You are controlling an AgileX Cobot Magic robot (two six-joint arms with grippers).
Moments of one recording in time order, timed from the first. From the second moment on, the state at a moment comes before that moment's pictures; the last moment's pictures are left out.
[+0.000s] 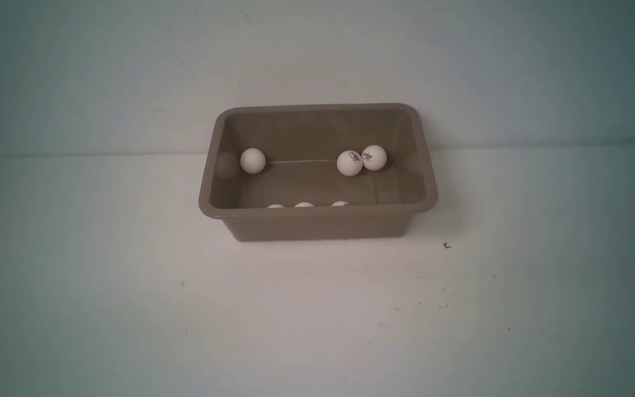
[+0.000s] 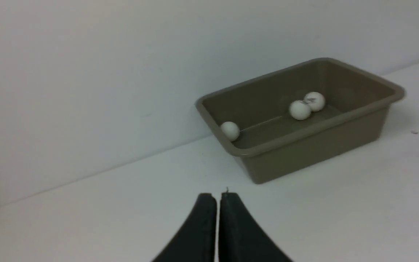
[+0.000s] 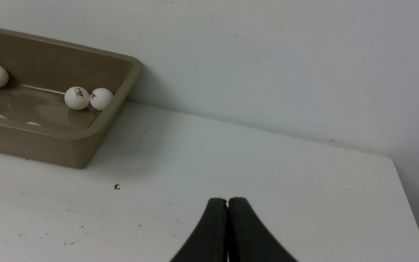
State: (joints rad) right arm 0.38 0.43 -0.53 -0.58 0.66 0.43; left arm -0.24 -0.01 -0.36 0.12 0.58 0.07
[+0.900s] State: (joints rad) right arm 0.38 0.43 -0.53 -0.58 0.66 0.43; left arm 0.04 -0.01 0.03 0.19 0.38 -0.17
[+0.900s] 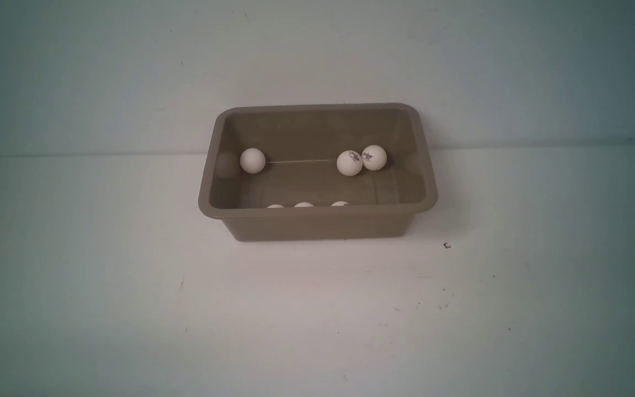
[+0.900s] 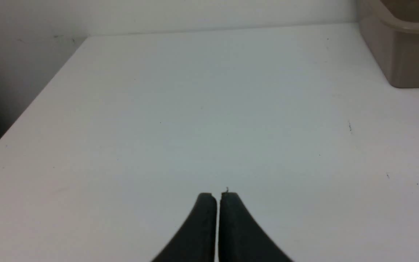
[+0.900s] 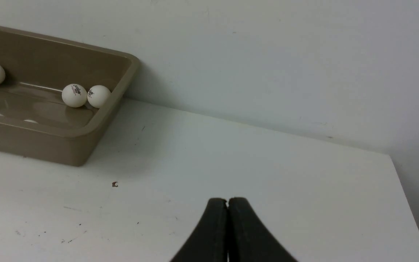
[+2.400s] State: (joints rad) right arm -0.07 -0.01 0.03 -0.28 0.36 0.42; left arm 0.04 -0.01 0.03 0.19 0.38 -0.18
